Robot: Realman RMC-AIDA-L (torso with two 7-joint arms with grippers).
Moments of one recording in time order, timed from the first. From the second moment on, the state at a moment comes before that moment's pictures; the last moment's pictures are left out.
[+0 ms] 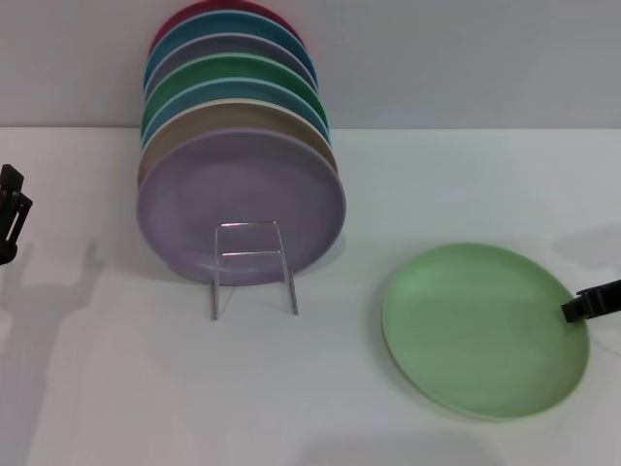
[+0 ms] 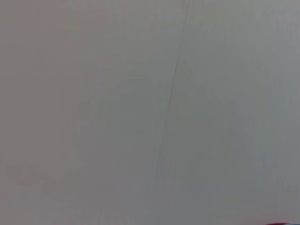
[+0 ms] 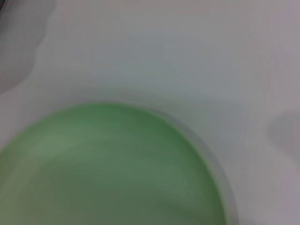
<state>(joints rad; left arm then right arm) -0.27 -2.07 -0.77 -0.29 2.18 1.43 -0.22 0.46 2.05 2.08 1.19 -2.64 1.40 -0.54</state>
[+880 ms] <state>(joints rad) -0.26 -2.07 -0.77 -0.29 2.18 1.43 -0.23 0.37 2.08 2.09 1.39 -2.58 1.31 -0.60</state>
